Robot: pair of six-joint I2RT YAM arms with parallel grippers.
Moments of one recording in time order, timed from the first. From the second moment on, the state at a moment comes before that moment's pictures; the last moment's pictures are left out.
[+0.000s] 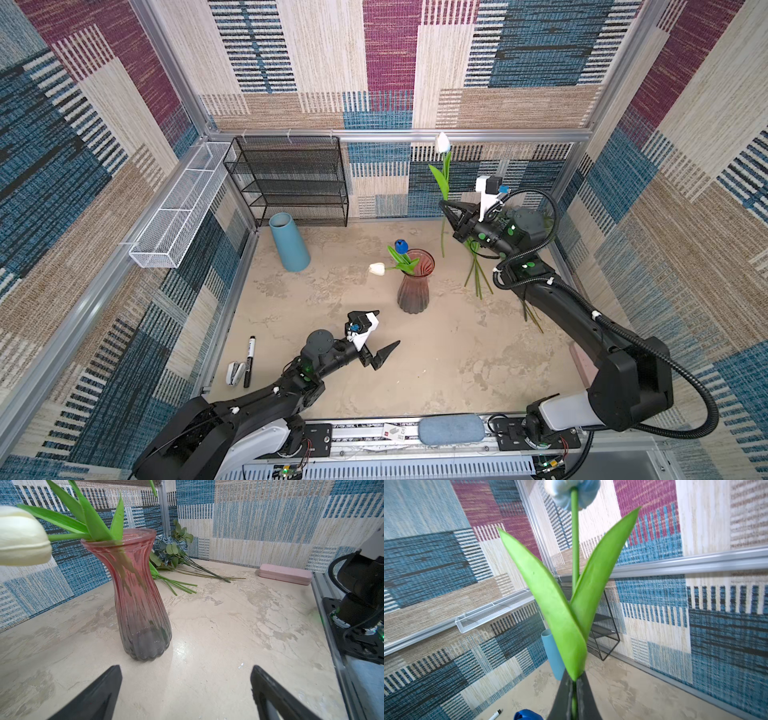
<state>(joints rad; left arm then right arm) -0.65 1.04 0.15 0.81 0.34 0.10 0.34 1.41 1.14 0.54 -0.55 0.43</state>
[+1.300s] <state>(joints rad) -0.65 1.06 0.15 0.84 0.34 0.11 0.45 1.51 0.92 1.07 -0.43 0.42</state>
